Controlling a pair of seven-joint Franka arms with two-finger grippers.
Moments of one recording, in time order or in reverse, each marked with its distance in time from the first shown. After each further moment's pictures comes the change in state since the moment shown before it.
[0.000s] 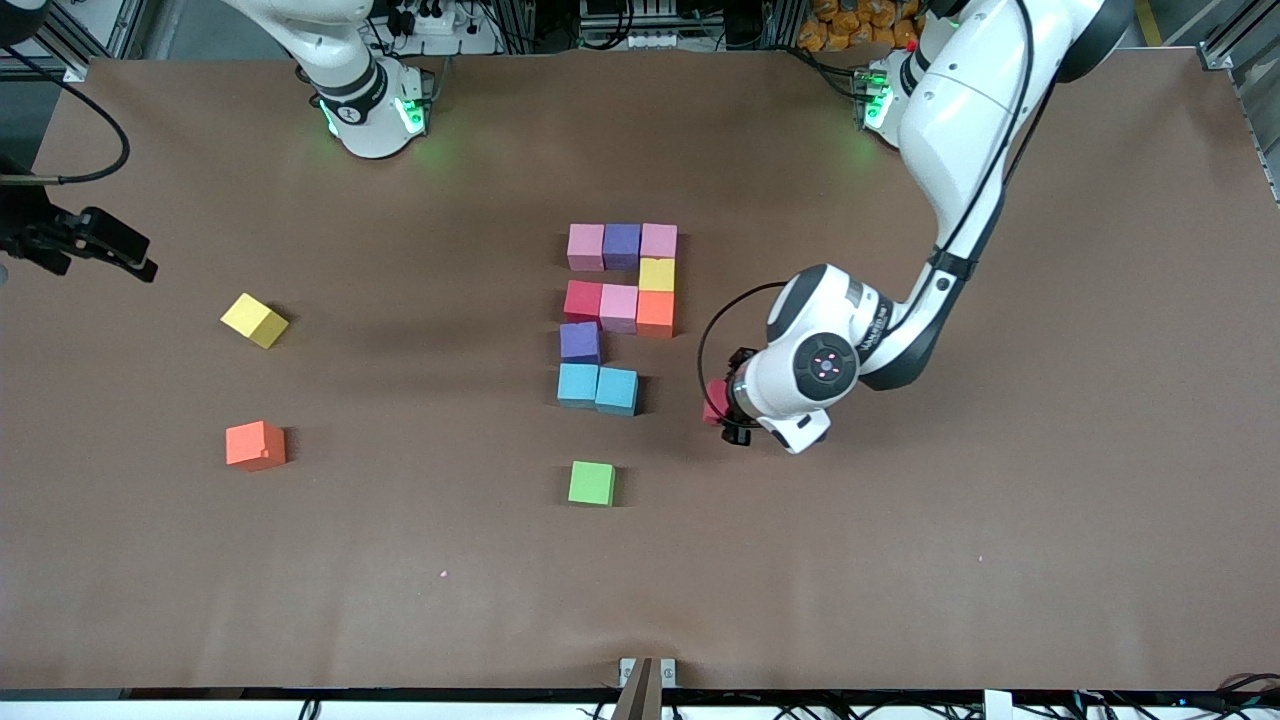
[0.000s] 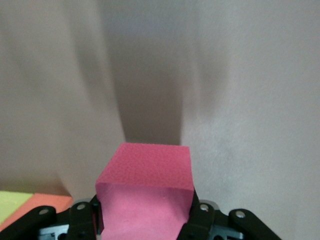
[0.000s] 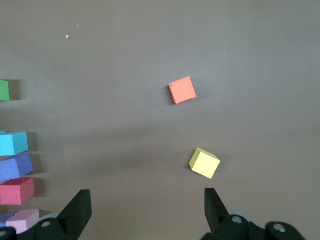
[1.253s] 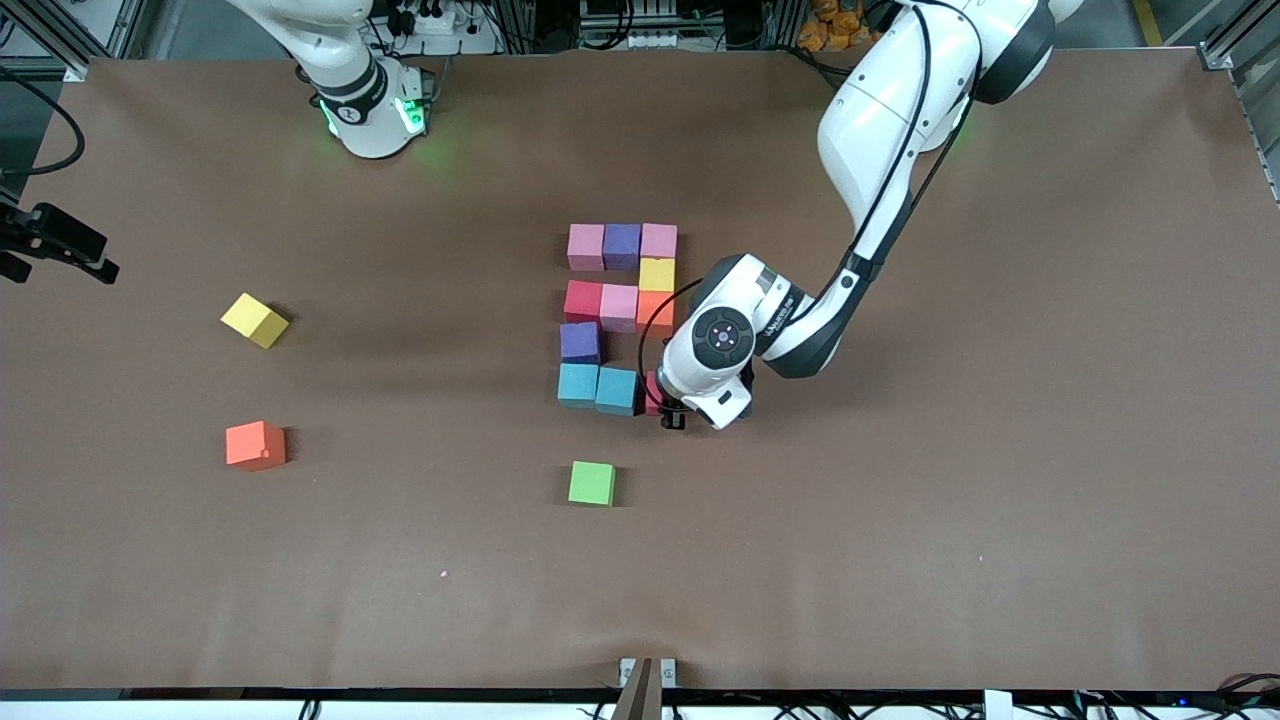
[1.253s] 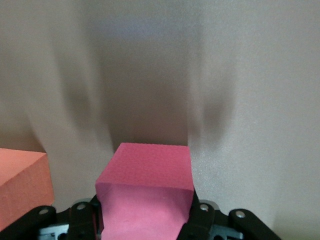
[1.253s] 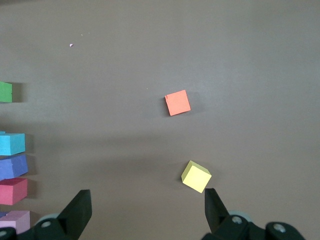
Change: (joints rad) left arm -0.196 0.112 0.080 0.097 0.000 0.084 -0.164; right arm -0.048 0.006 -0.026 0.001 0.035 0.054 -0.137
